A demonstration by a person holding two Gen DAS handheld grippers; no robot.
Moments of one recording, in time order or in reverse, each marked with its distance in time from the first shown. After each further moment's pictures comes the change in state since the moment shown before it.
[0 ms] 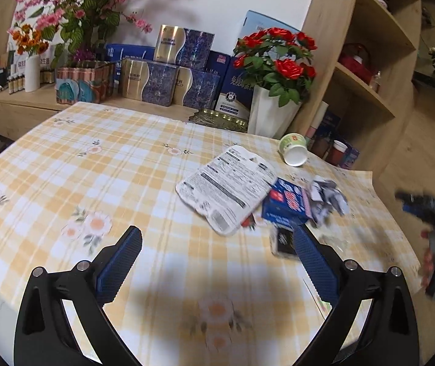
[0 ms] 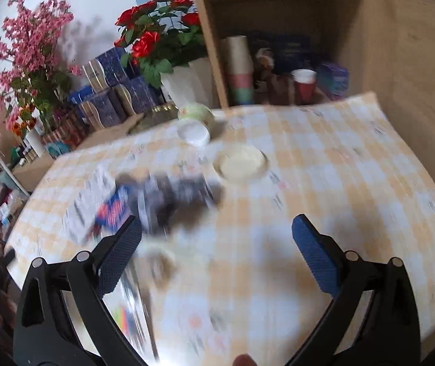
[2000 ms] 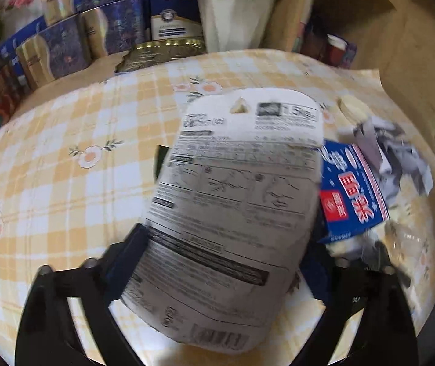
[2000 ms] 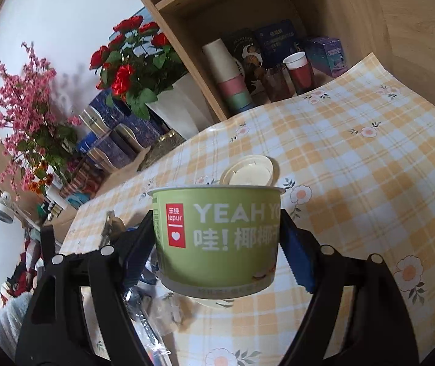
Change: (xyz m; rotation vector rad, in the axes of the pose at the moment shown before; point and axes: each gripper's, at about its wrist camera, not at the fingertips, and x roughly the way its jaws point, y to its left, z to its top) left arm 0.210 -0.022 0.058 0.350 0.415 -0.073; right arm 0.025 -0.052 -0.008 0.241 -0.064 0.138
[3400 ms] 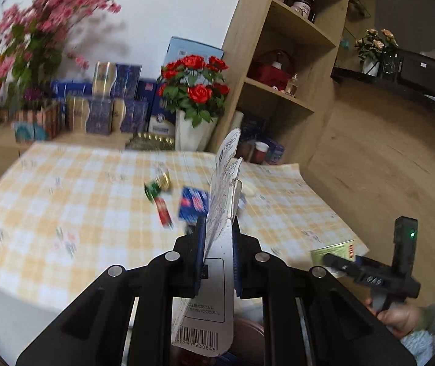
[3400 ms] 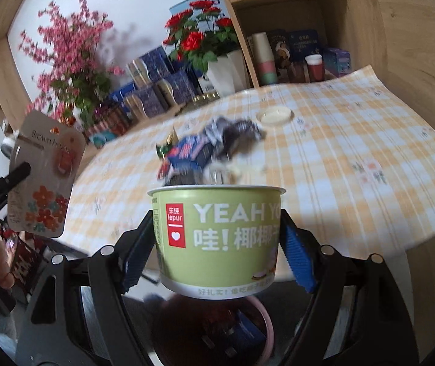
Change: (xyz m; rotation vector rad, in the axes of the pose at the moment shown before) left arm -0.308 -0.123 -0.175 -0.153 -0.475 -0.140; right arm -0.162 0.081 -0.157 -0.205 0.055 -0.023
